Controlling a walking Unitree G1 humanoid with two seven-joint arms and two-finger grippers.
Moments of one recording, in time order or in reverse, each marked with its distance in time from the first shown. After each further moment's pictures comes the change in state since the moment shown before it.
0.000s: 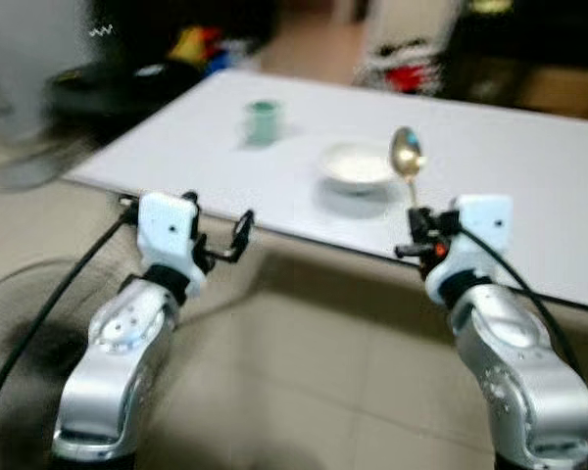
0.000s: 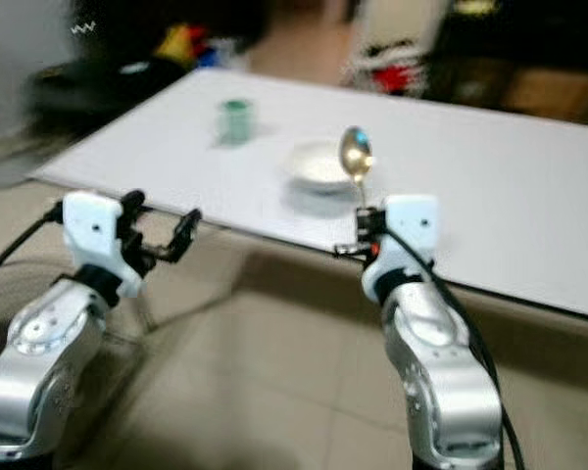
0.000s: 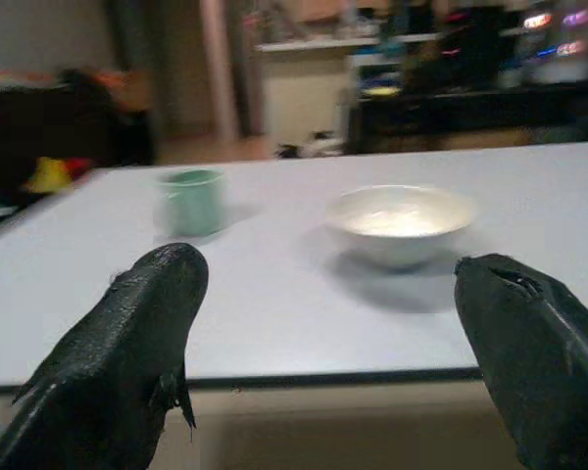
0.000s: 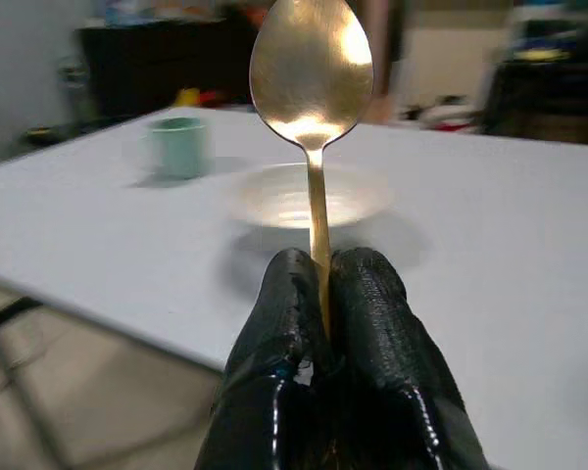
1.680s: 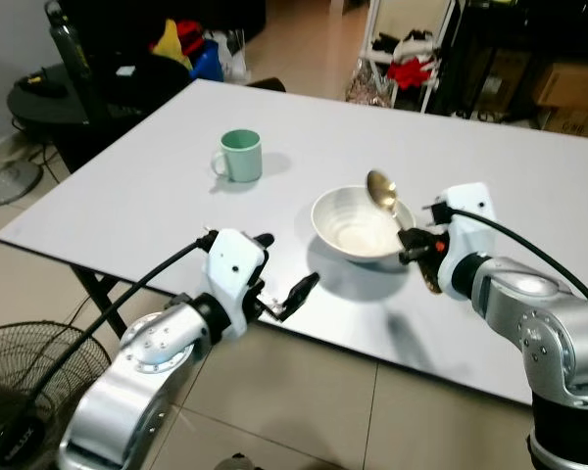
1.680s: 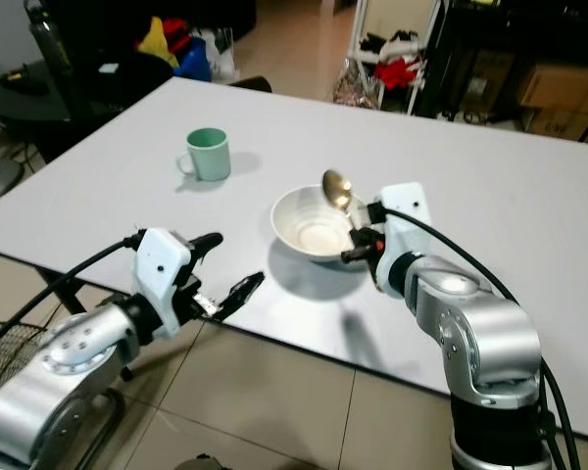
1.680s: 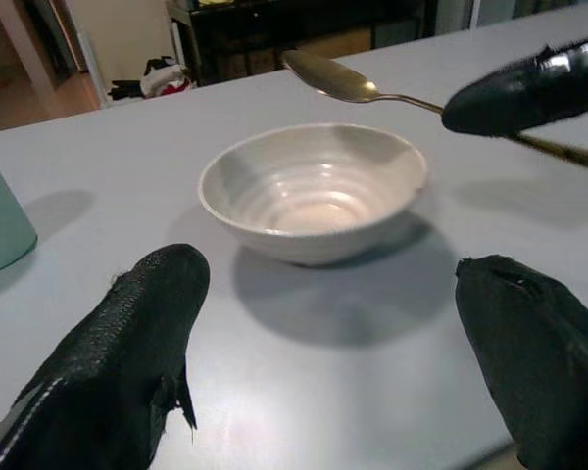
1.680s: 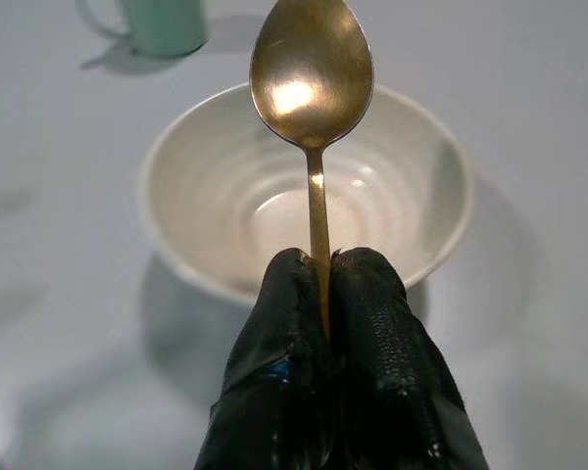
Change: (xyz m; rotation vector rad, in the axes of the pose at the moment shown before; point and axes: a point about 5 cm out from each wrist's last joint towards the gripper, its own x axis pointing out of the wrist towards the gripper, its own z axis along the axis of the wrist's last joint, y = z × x) left arm -0.016 -0.039 -0.013 0.078 0.151 -0.407; right arm 0.021 -0.011 0.002 -0.062 0.374 0.245
